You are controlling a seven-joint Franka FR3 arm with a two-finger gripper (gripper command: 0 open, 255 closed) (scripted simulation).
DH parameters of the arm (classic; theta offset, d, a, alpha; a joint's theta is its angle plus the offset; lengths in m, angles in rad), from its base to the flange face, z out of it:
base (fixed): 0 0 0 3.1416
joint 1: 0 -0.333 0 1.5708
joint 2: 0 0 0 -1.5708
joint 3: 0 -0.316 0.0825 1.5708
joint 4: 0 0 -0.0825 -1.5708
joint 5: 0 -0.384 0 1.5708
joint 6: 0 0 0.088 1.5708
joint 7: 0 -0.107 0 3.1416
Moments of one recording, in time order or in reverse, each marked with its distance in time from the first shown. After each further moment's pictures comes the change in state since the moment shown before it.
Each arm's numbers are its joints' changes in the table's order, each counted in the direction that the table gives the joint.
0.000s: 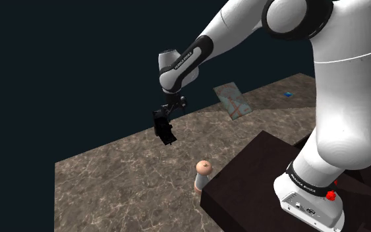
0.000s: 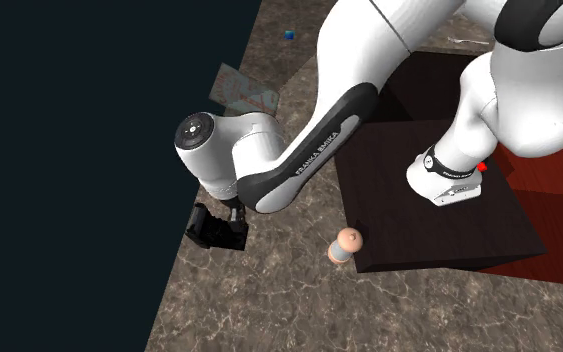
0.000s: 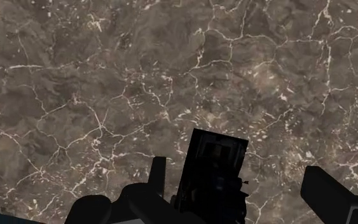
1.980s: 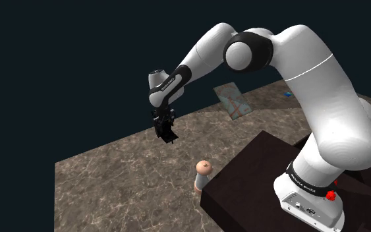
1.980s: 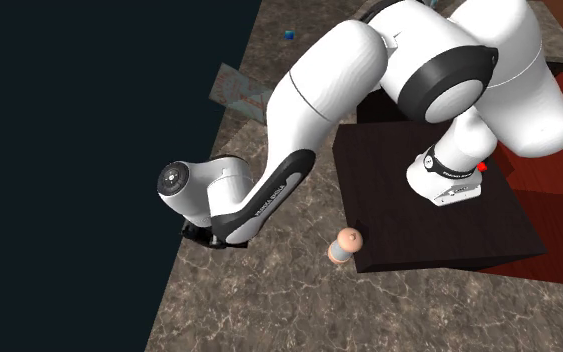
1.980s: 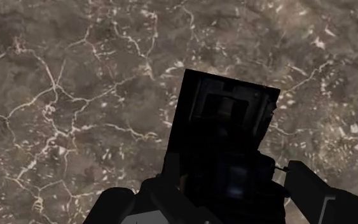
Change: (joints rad) arm -0.033 0.379 0.017 -0.361 0.027 -0.011 -0.023
